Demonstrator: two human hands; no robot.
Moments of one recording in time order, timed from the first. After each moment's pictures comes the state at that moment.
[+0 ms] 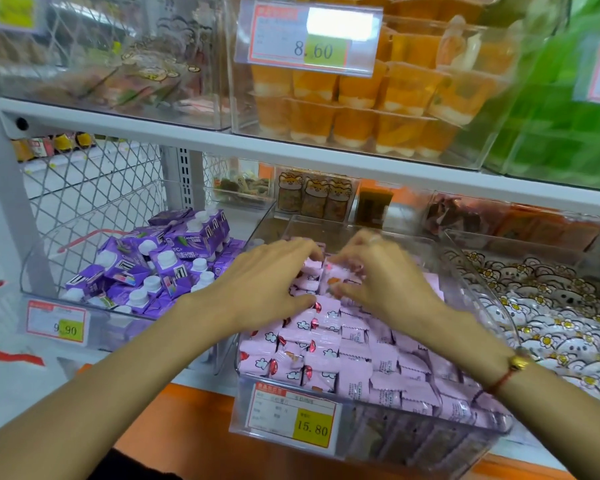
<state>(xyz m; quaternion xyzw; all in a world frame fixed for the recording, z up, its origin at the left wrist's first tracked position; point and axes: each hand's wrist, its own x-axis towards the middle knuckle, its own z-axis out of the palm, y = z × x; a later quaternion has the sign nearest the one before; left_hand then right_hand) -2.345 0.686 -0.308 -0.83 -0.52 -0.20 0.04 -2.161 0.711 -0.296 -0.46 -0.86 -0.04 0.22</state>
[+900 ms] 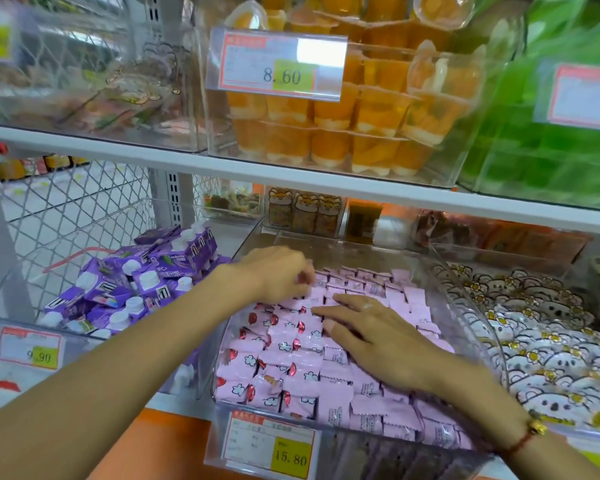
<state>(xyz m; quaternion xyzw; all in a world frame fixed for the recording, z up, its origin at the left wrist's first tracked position) -2.324 0.748 -0.292 -0.85 -0.53 -0.05 -0.03 -2.130 0.702 -0.326 -0.47 -0.87 0.12 0.08</state>
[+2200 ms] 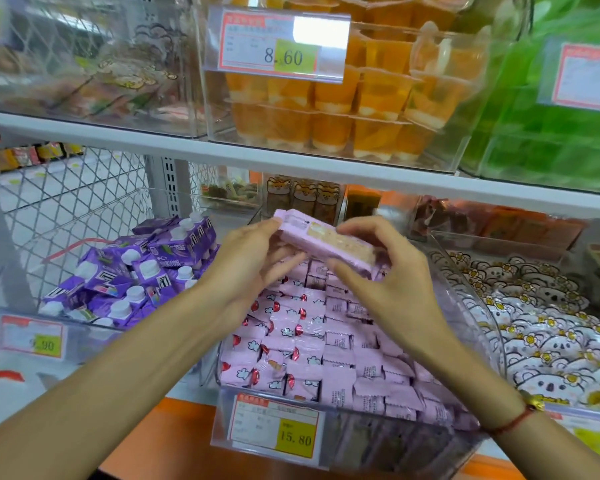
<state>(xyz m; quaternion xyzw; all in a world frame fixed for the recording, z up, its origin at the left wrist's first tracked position) -2.318 0.682 -0.277 -0.33 -0.40 -0.63 -0.57 -2.150 0.684 -0.291 -0.36 -0.78 0.14 0.49</state>
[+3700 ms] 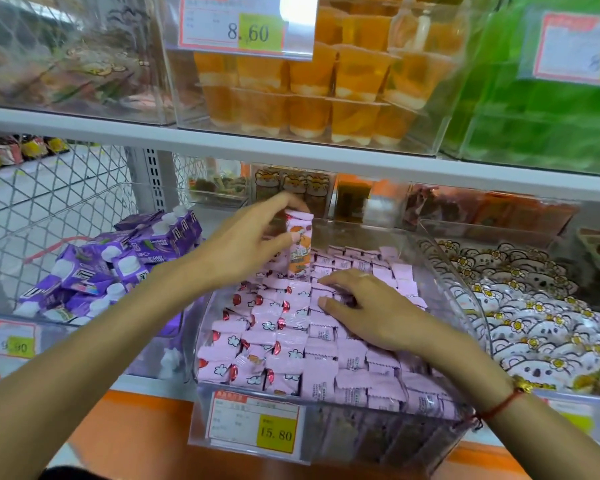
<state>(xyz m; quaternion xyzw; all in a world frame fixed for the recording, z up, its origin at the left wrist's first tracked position) -2.330 0.712 -0.284 -0.79 -0.45 -0.37 -0.18 -2.124 0.713 -0.326 -0.49 -0.85 0.15 0.14</state>
